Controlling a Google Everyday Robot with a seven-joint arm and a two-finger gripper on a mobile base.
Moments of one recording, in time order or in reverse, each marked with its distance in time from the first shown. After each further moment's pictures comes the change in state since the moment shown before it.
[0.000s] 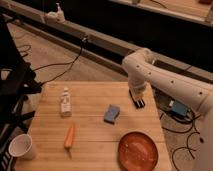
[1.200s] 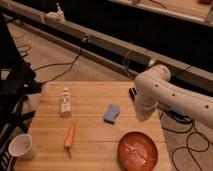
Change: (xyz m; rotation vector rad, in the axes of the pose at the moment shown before) arm 0.017 0.127 -0.011 -0.001 -0.082 -0.020
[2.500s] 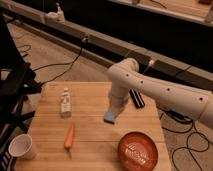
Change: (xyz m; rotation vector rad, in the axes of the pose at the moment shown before) arm -0.132 -0.059 0.002 -0.018 -0.147 -0.310
